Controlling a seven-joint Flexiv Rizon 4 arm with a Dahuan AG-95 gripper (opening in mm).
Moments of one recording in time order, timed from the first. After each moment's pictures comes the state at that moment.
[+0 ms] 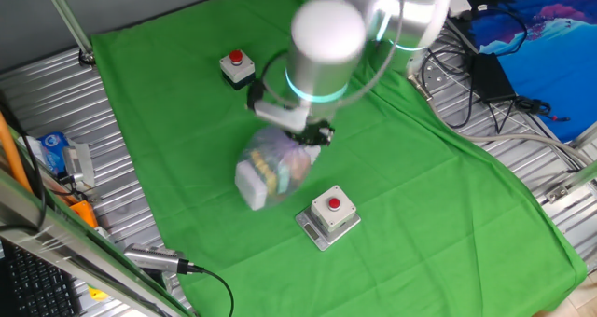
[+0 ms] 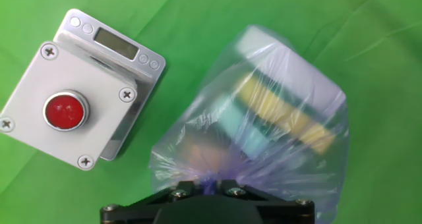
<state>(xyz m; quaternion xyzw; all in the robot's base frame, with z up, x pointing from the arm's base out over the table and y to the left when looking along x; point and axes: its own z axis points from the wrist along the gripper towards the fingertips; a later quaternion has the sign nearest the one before) 0.397 0.158 0.176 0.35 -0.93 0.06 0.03</state>
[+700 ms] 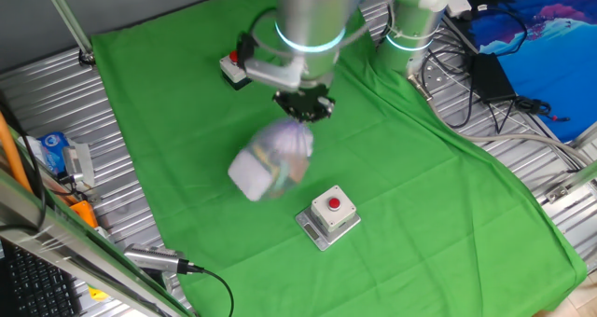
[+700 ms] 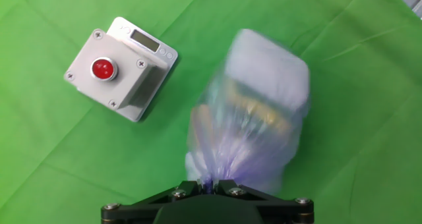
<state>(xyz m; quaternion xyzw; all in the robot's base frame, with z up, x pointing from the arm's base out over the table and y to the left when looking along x) 0.391 0.135 0.231 0.37 -0.93 0.02 0.03</state>
